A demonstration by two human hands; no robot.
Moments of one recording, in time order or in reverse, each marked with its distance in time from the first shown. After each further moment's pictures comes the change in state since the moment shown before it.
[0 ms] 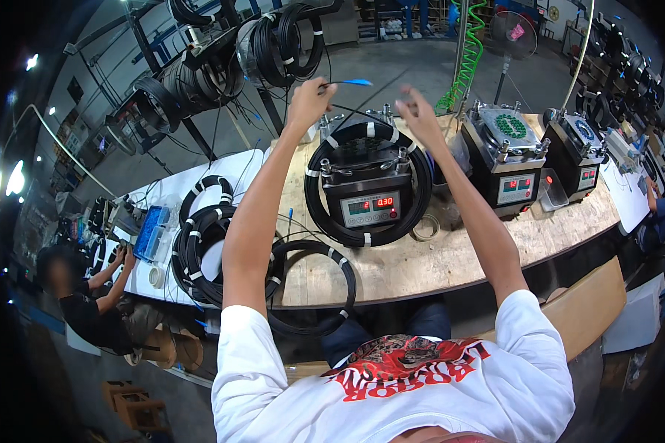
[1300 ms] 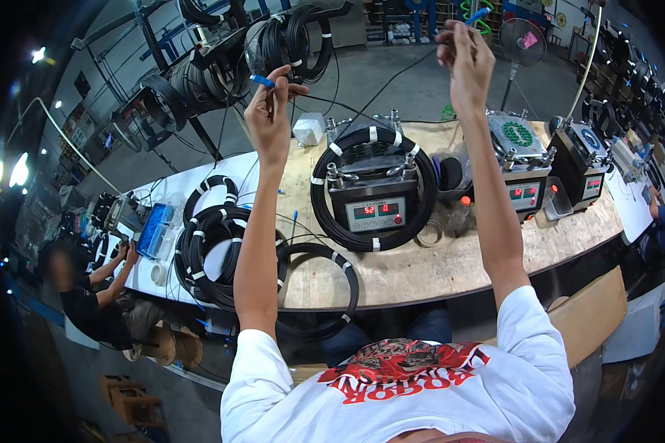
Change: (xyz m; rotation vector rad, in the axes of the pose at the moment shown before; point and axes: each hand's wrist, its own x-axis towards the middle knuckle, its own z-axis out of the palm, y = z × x) left_hand -0.092 0.064 -0.053 -0.428 0.518 0.408; right_hand 0.056 -0.133 -0.042 0.550 0.291 -0.310
